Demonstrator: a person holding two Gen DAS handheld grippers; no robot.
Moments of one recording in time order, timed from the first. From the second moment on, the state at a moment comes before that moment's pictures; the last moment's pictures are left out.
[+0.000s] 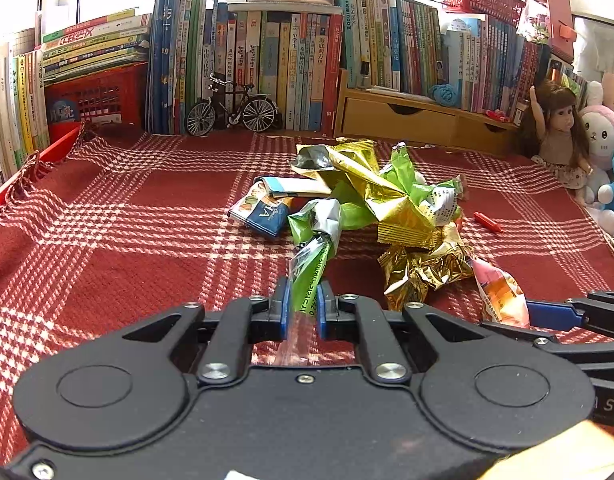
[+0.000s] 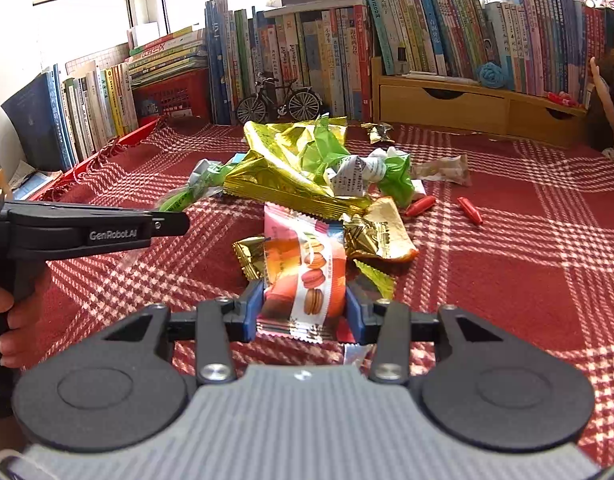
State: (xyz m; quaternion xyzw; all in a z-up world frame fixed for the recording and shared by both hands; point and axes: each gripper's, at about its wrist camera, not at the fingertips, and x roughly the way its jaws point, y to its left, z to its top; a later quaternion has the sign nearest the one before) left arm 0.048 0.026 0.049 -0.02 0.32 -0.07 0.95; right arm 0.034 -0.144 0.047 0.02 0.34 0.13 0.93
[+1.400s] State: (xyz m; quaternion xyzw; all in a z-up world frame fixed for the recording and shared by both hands) left arm -0.004 0.035 0.036 -0.06 0.33 -0.09 0.94; right arm -0.027 -0.150 0.034 -0.02 0.32 0.11 0.94
